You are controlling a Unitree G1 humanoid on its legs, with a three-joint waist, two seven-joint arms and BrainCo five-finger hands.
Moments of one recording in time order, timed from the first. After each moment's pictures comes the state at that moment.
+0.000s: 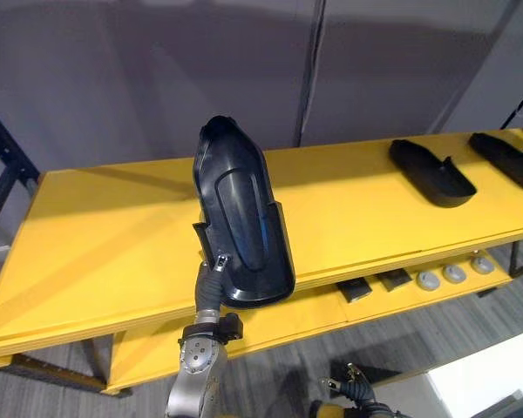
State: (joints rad) left arm 0.13 -0.03 -0.18 -0.08 -0.15 -0.08 0.19; right arm 0.21 0.00 -0.06 0.72 -0.05 -0.05 0.01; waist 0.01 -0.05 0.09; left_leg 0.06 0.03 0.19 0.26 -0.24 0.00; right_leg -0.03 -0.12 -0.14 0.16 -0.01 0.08
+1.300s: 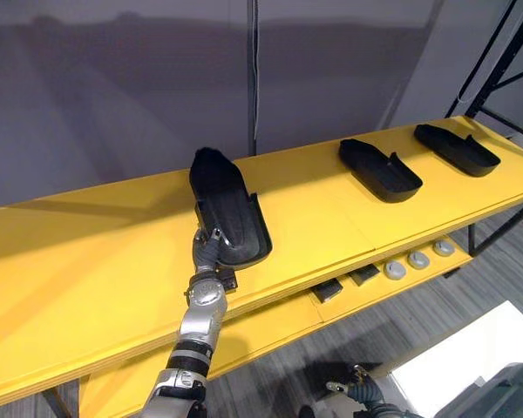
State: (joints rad) left arm -0.37 0.01 0.01 0.46 -0.18 0.01 0.39; right arm 0.19 -0.07 -0.03 0.72 -0.07 -0.04 0.03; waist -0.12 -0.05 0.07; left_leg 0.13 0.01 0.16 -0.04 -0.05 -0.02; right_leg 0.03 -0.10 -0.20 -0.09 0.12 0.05
